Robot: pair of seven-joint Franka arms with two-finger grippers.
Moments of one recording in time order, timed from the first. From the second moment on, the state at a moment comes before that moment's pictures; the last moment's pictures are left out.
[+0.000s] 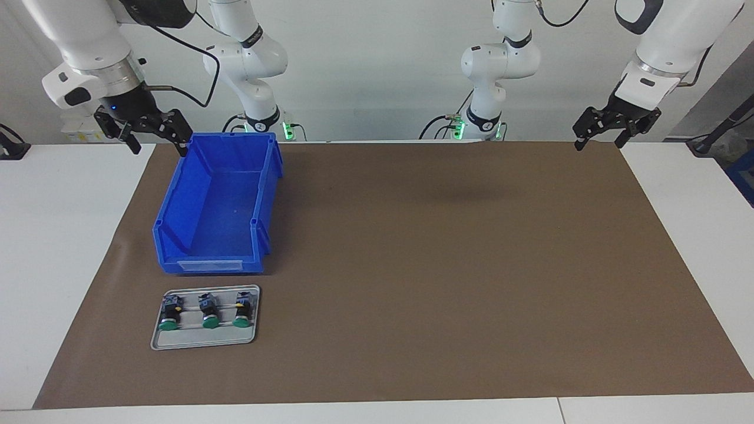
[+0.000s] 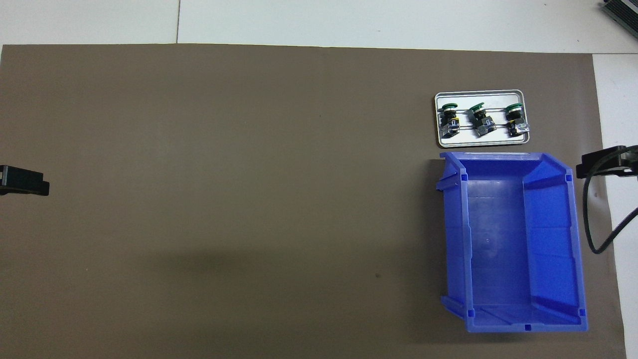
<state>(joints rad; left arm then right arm) -0.02 -0.13 0.05 -1.73 0.01 1.58 0.04 0.10 -0.05 -0.16 -1.60 -0.04 1.54 0.02</state>
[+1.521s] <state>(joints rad) -0.02 -0.13 0.05 -1.73 0.01 1.58 0.04 0.06 0.53 -0.16 -1.51 0.04 2.16 -0.31</state>
